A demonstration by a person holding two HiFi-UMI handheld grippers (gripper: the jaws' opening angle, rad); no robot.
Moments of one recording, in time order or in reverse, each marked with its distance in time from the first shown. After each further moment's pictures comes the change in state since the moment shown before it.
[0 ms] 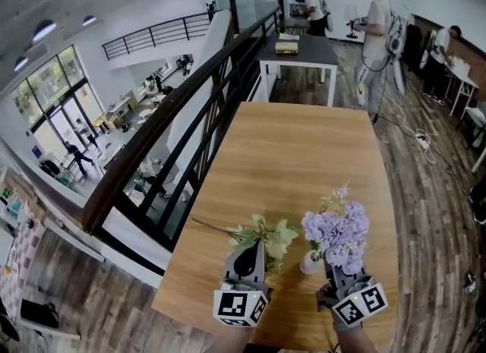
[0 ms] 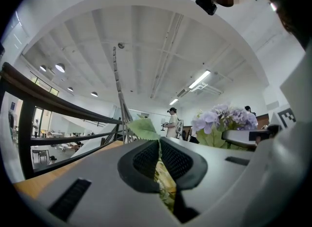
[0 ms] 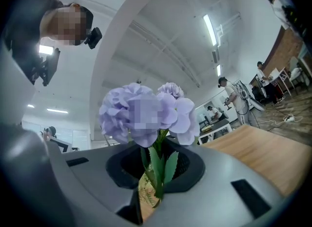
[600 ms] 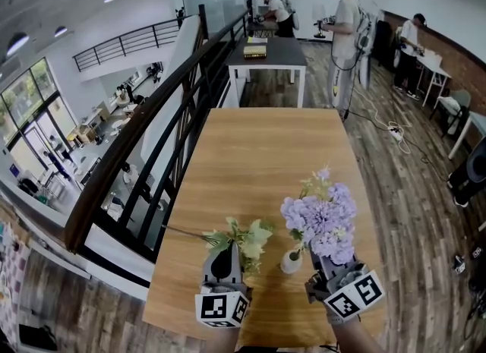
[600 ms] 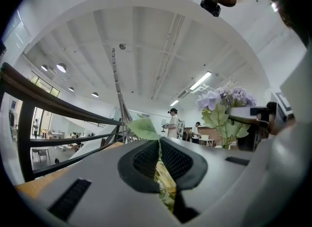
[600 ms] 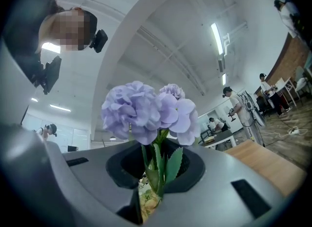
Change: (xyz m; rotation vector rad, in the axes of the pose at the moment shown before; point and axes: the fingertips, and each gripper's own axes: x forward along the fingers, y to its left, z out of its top) left arm 0.006 0.010 0.011 -0.008 -0.018 0.014; right arm 0.016 0.017 0.062 -0.079 -0.071 0.035
